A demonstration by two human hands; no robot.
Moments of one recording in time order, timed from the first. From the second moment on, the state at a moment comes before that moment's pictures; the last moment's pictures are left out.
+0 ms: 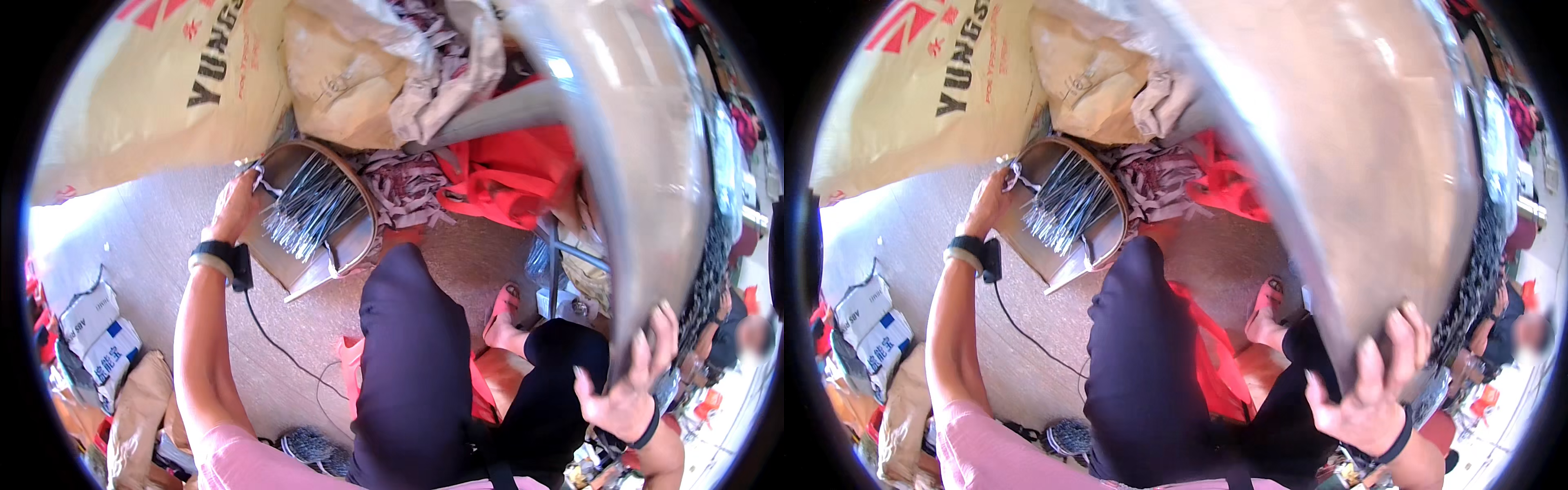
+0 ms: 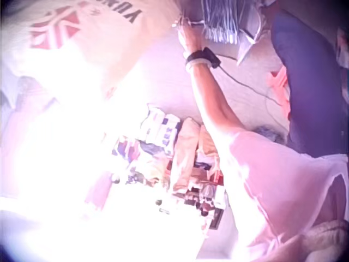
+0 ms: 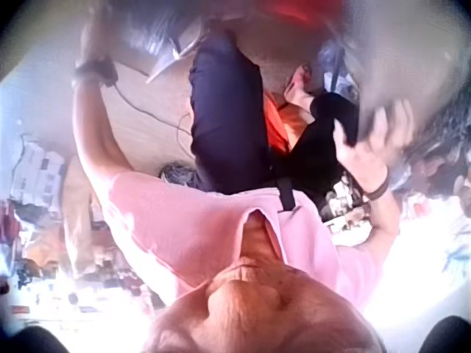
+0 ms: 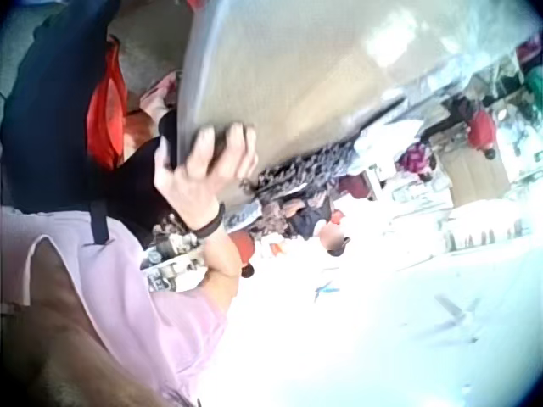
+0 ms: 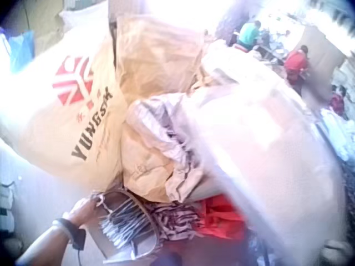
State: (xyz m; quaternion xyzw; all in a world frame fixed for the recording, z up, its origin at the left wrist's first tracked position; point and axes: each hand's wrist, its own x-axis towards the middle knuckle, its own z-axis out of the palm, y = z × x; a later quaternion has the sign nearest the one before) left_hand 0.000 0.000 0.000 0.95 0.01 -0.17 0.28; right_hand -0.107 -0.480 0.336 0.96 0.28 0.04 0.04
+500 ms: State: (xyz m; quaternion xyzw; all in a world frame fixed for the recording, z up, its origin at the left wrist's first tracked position) left_hand -0.149 -0.273 0.338 0.82 0.03 0.01 0.57; right_hand -0.196 -0.553 0.401 0.95 0.25 0.11 -0.16
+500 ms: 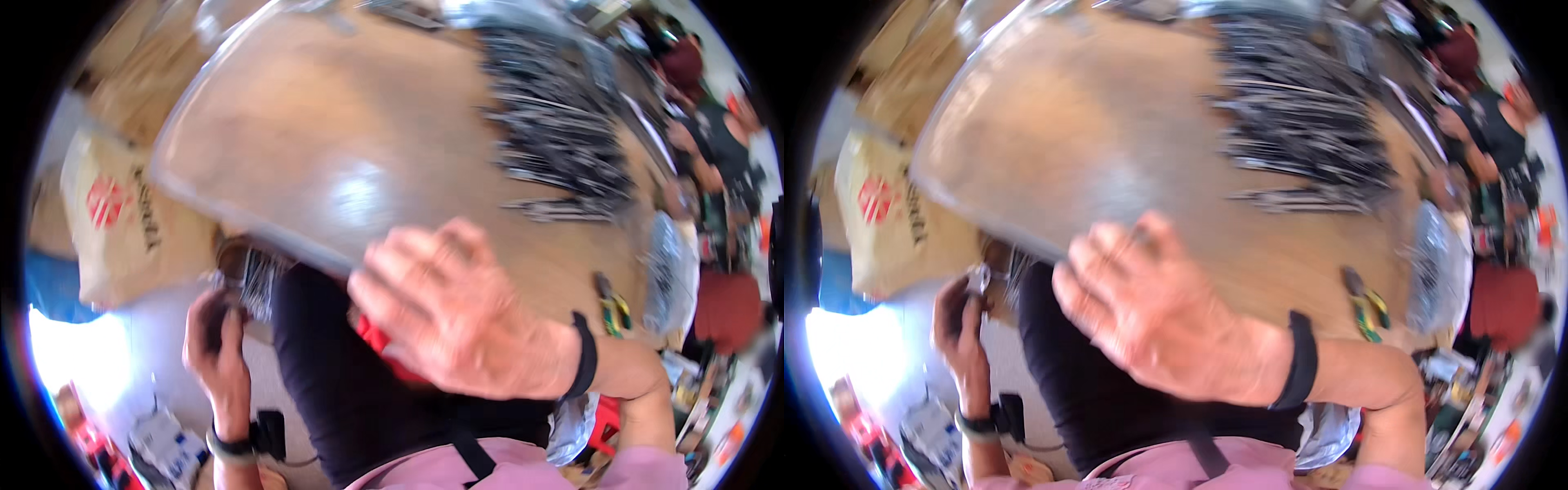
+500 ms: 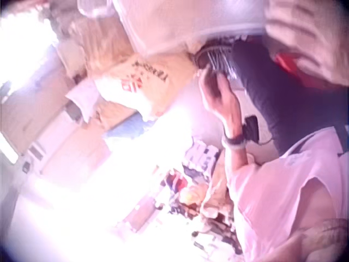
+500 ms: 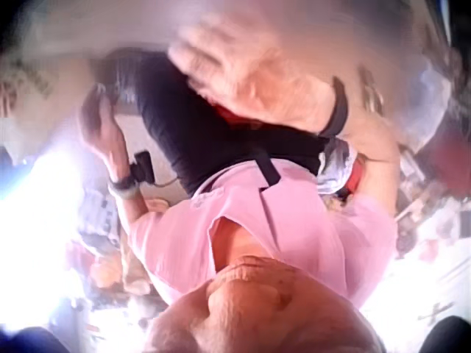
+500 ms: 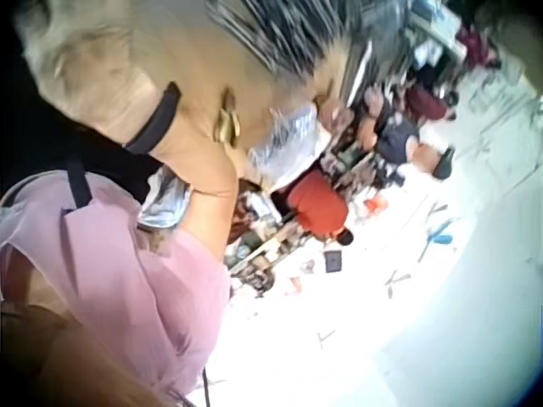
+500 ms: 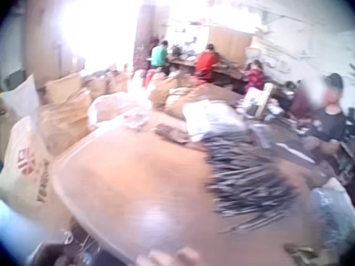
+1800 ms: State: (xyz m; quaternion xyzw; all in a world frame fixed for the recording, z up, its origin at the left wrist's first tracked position) left_hand -0.159 -0.608 0.389 0.77 -0.59 0.05 0.24; right_hand -0.441 -0.828 0.459 0.91 -0.20 0.37 -0.03
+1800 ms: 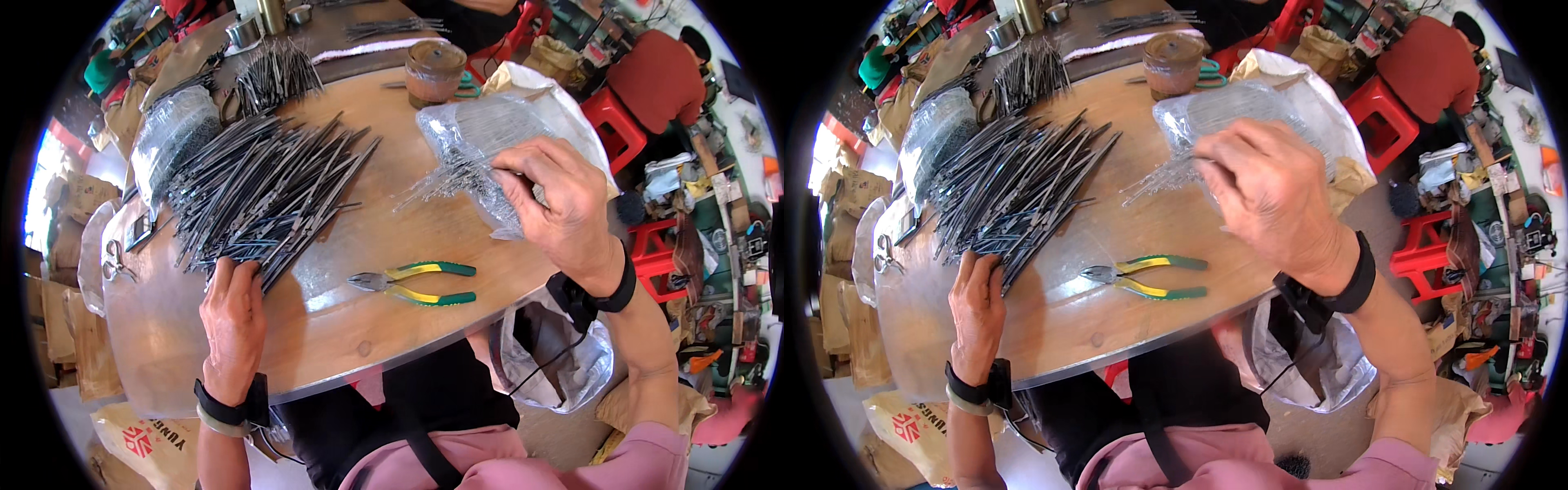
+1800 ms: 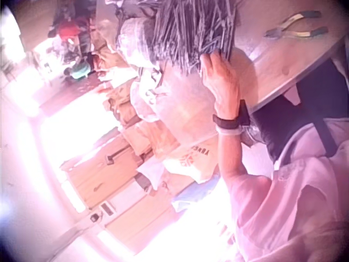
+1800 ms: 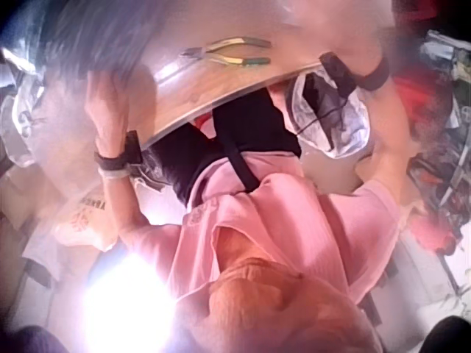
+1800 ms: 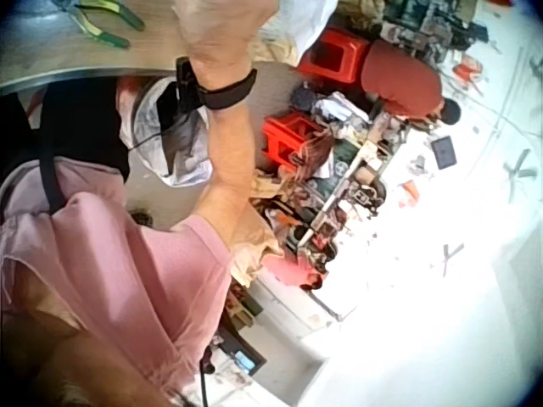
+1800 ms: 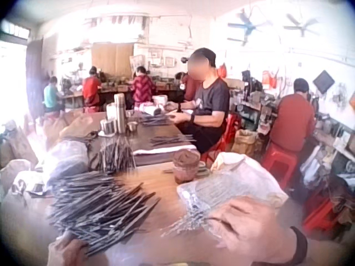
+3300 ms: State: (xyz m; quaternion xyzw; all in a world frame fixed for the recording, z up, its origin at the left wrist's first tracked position) left_hand -0.262 -0.513 0.372 0.61 -0.16 -0.51 0.58; right_hand -0.455 -0.728 0.427 0.89 -0.17 0.28 -0.31
